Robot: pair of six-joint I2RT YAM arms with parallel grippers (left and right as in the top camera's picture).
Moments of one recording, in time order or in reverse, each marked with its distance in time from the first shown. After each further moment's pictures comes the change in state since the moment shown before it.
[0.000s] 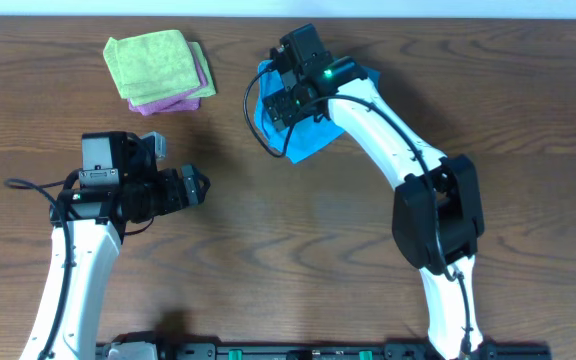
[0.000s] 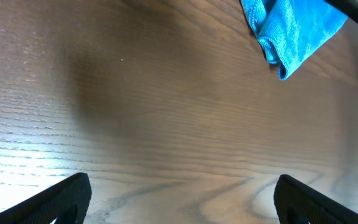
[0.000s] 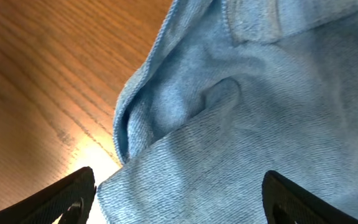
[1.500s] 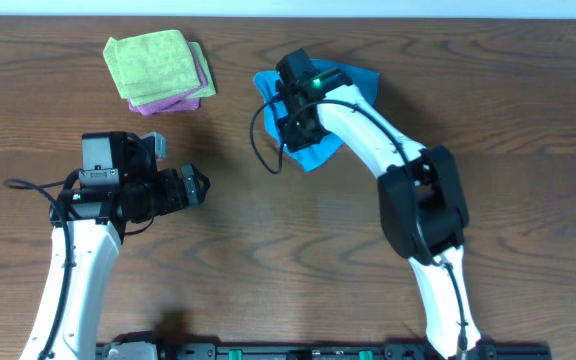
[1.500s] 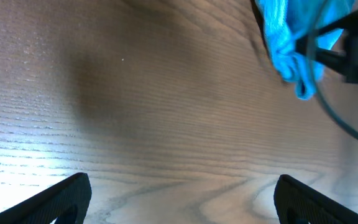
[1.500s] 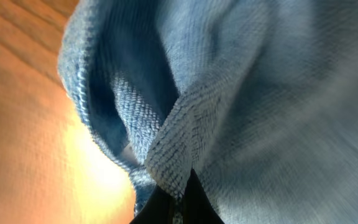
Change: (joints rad) left arm 0.000 0.000 0.000 -0.002 0.000 0.000; right arm 0.010 0.063 -0.009 -0.201 0.045 0.089
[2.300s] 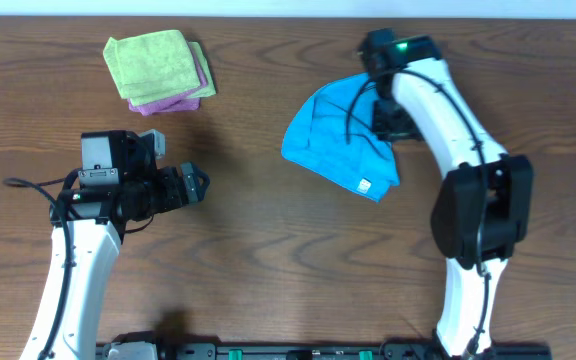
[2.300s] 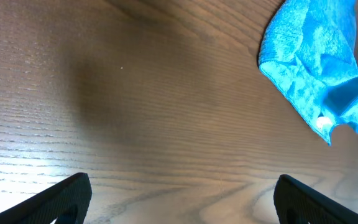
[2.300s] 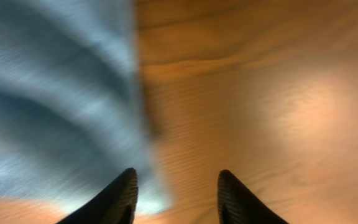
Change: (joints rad) left arm 0.000 0.000 0.000 0.025 0.000 0.000; right arm -0.262 -0.127 -0.002 -0.405 0.386 0.364
